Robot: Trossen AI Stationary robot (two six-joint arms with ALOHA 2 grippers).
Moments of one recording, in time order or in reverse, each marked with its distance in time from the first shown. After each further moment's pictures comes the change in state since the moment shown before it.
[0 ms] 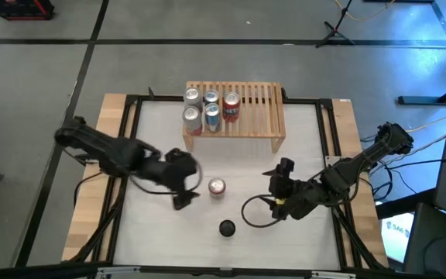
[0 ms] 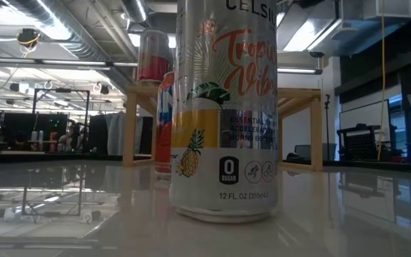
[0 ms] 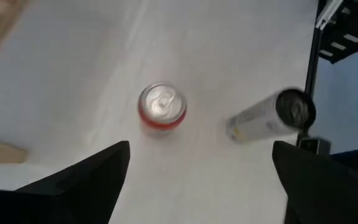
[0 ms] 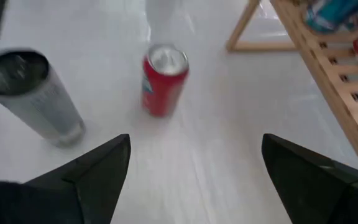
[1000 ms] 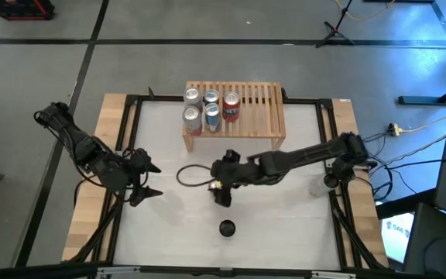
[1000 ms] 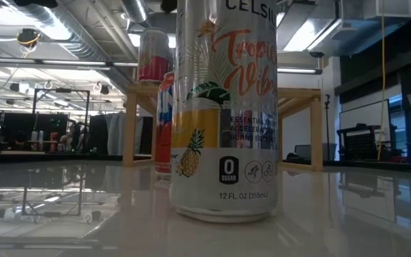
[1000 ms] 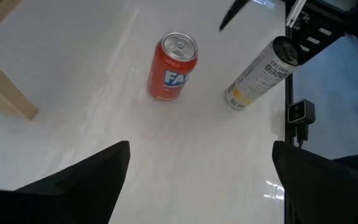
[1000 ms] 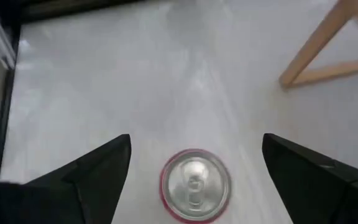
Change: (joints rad) left arm -0.284 -0.555 -0.539 0.111 -0.187 -0.177; right arm -0.337 0.472 0.394 0.220 -0.392 -0.133
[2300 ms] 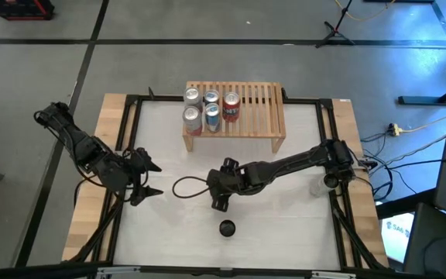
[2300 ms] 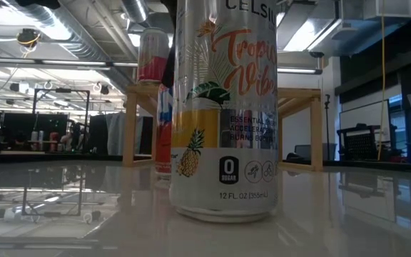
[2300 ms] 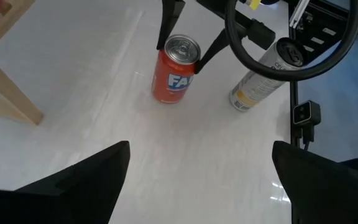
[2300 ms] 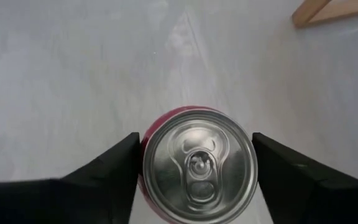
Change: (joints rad) left arm 0.000 0.000 -0.001 -0.001 -0.017 0.021; right arm 0.003 0.172 0.041 -0.102 0.026 0.052
